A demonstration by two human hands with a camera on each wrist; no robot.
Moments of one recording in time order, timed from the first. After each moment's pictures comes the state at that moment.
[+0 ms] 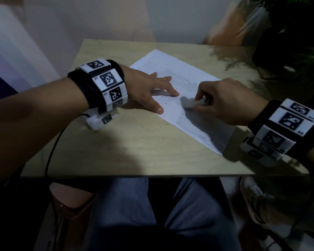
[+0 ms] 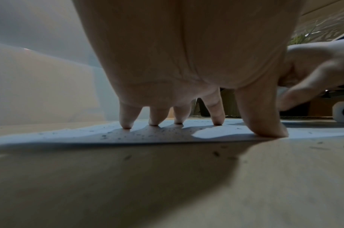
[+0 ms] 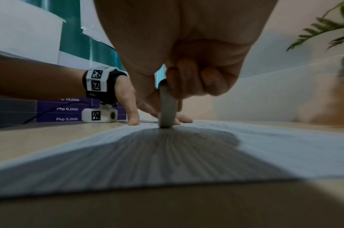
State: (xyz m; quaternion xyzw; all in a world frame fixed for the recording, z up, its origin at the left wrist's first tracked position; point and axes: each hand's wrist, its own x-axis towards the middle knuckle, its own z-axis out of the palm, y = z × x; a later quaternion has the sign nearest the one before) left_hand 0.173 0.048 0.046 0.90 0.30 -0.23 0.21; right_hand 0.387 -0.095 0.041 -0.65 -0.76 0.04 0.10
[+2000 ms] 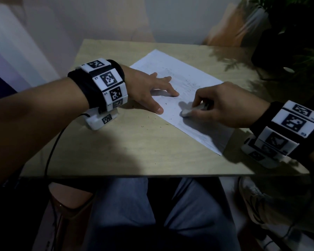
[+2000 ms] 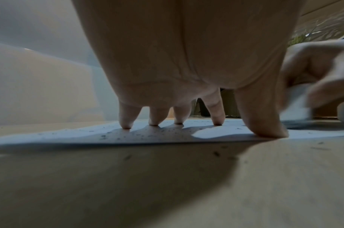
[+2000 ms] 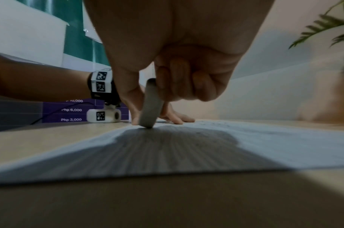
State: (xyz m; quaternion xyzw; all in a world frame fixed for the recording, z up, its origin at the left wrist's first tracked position) left_hand 0.172 0.048 0.046 0.91 0.30 -0.22 0.21; right_hand 0.382 -0.103 0.048 -0.64 -0.75 0.13 0.10
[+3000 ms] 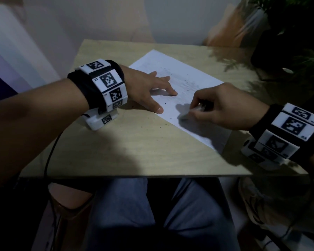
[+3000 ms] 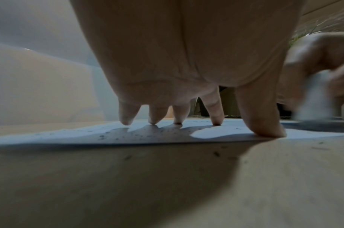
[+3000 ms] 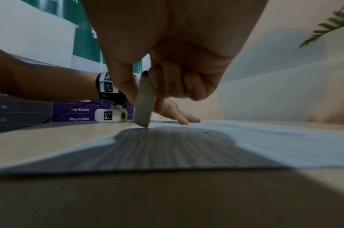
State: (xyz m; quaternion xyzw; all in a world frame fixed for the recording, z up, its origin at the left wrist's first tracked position) left_hand 0.172 0.051 0.042 0.91 0.29 -0.21 0.19; right_hand 0.378 -0.106 0.049 -0.61 -0.76 0.16 0.15
